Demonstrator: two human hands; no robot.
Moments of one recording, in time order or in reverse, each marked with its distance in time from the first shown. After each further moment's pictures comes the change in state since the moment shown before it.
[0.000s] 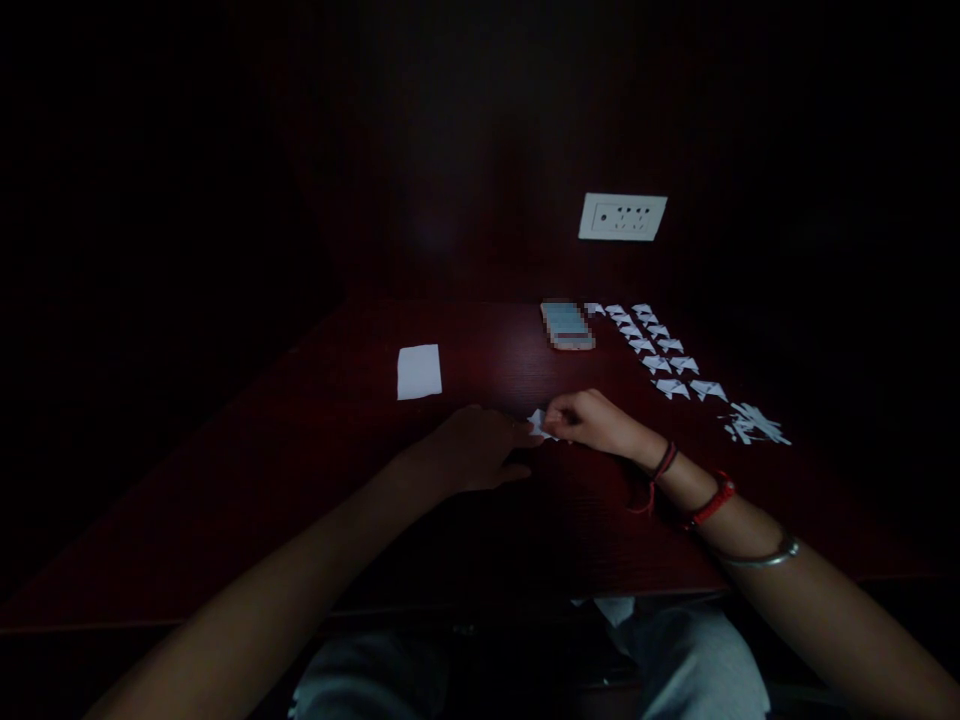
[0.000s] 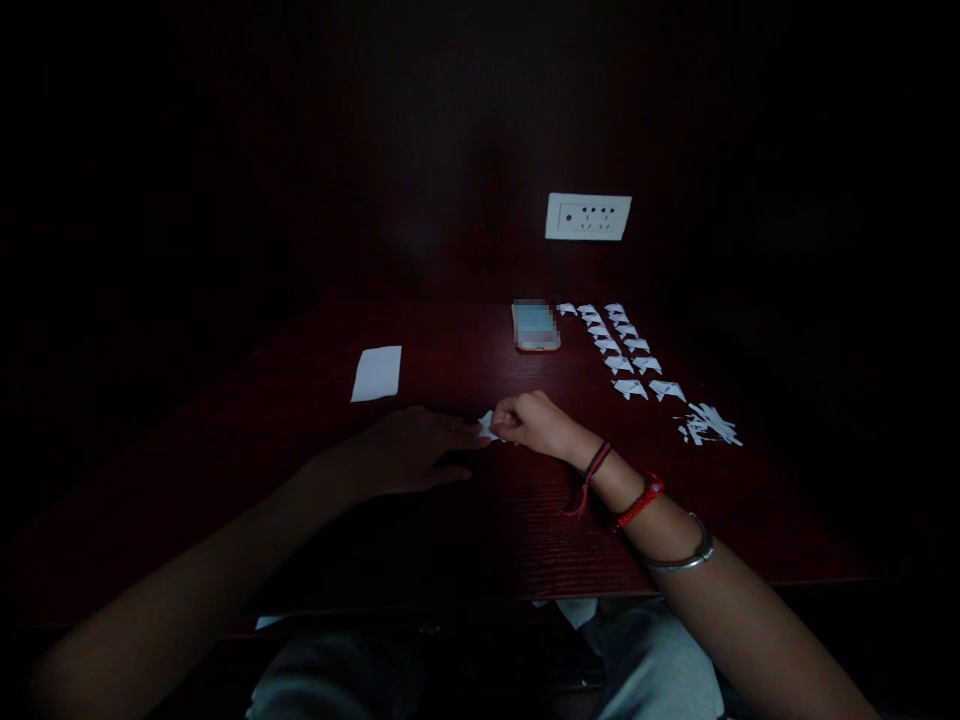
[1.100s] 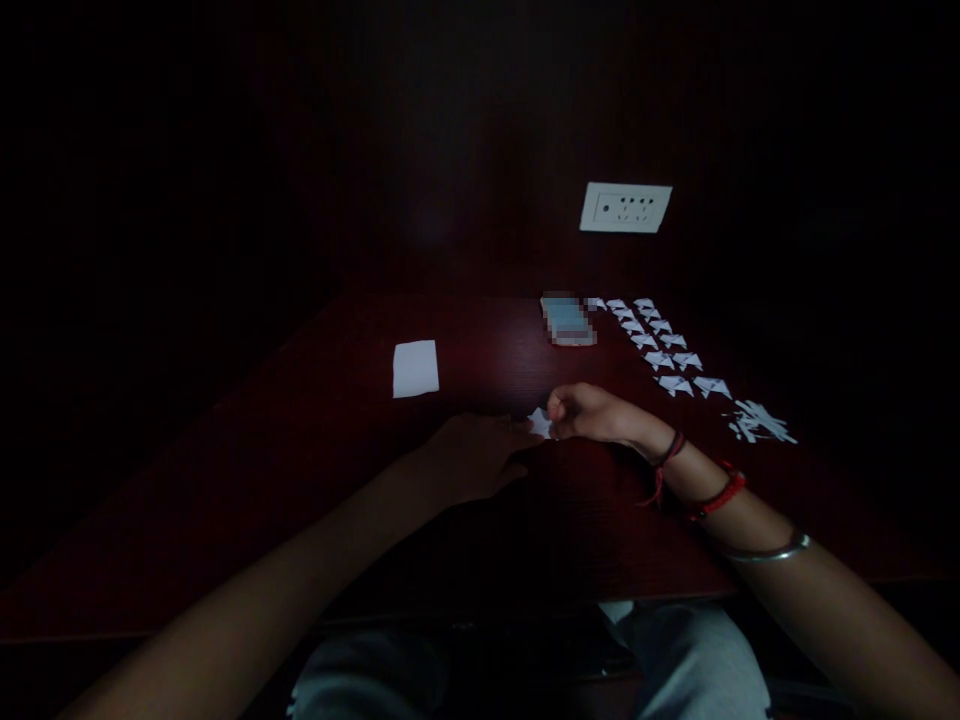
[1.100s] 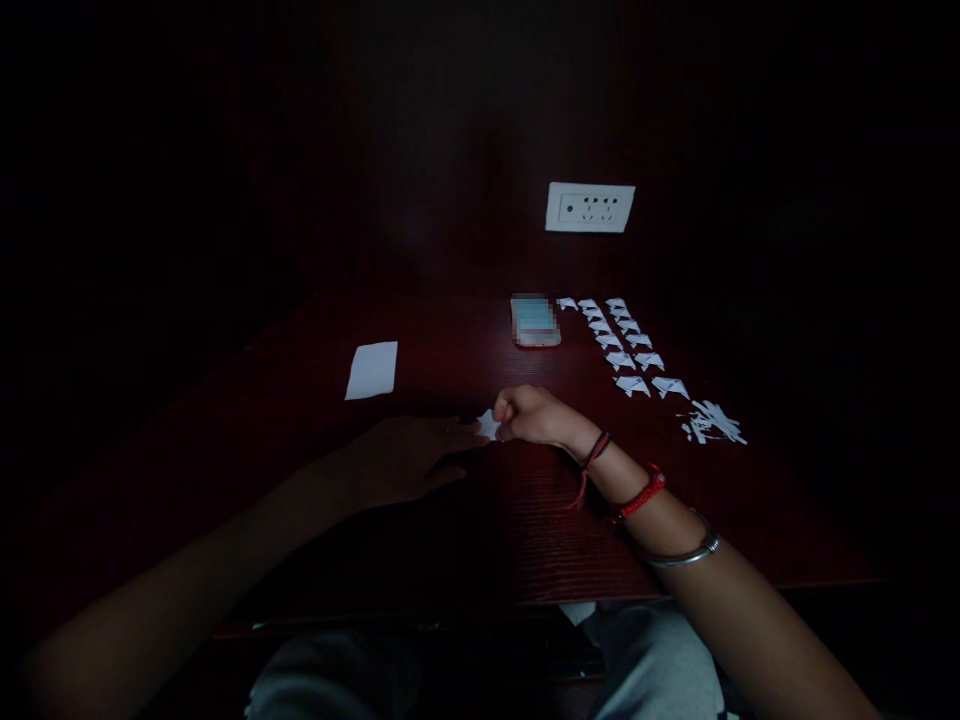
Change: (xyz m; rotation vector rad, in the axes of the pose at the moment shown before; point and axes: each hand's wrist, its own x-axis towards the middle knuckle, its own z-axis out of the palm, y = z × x) left_hand -0.001 0.000 0.009 -0.007 -0.007 -0.054; right_hand 0.010 0.004 0.001 0.275 -0.076 0.274
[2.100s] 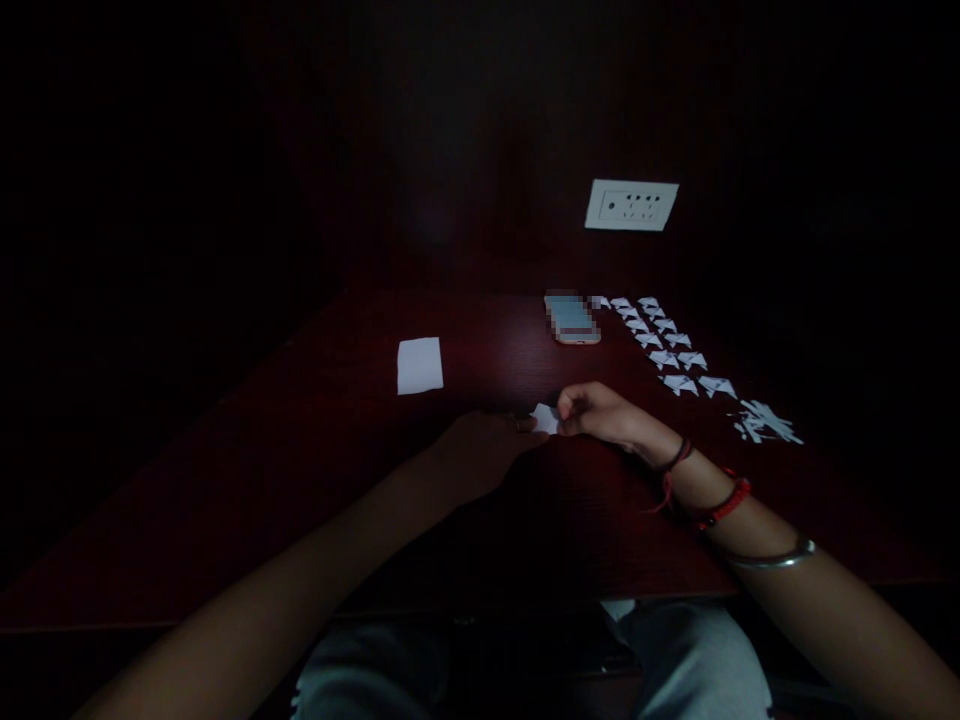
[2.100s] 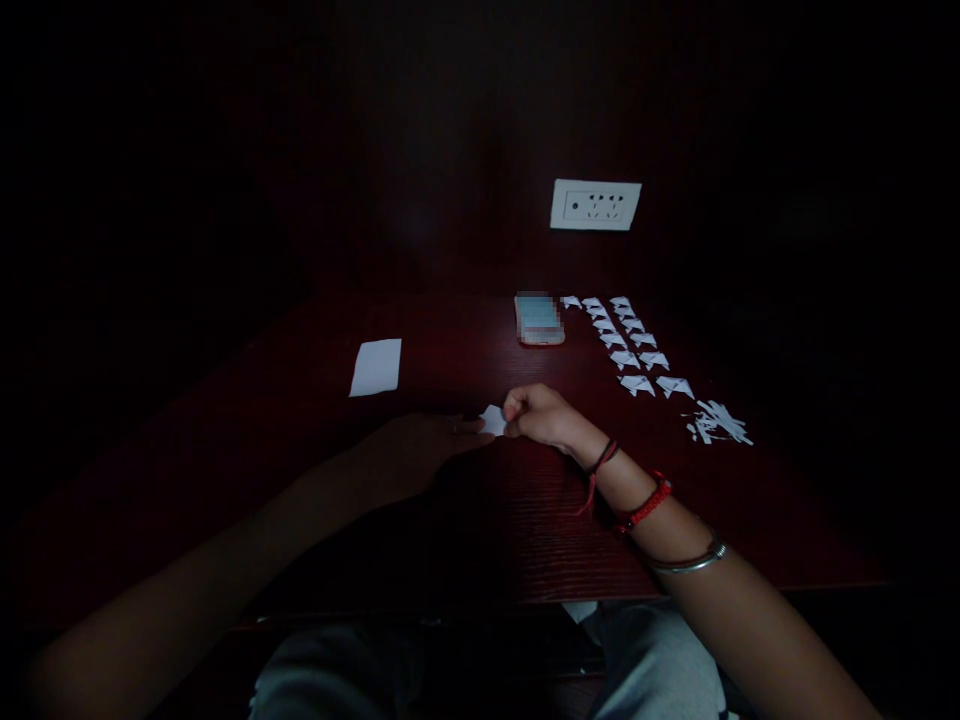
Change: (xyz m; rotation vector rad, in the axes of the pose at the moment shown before) left_hand 0.001 -0.001 0.007 0.044 -0.014 0.028; right_hand -0.006 -0.001 0.005 0.256 0.108 0.082
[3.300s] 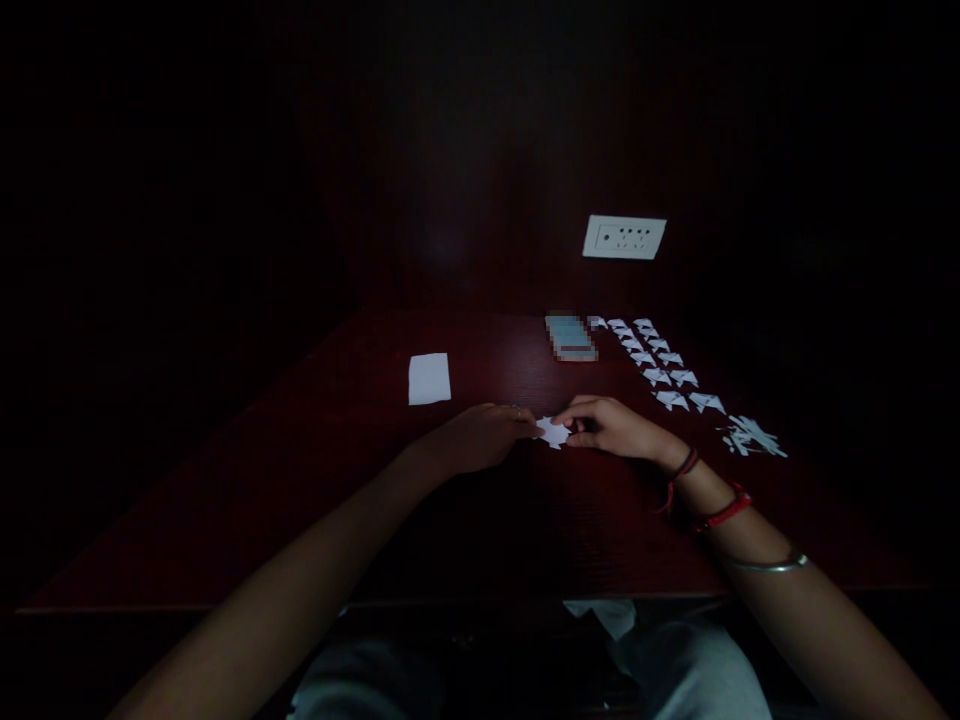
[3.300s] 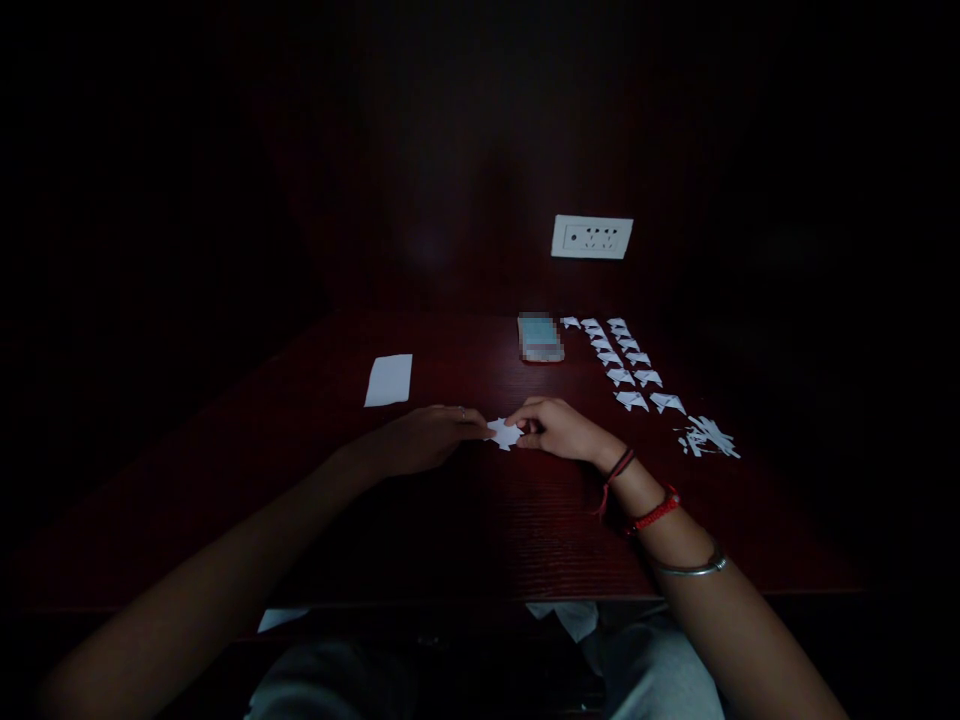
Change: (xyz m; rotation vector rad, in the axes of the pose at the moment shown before) left_hand 0.008 -0.018 -0.007 -0.032 0.163 0.129; right_hand -0.013 0.002 -0.025 -0.544 -0.109 -0.465
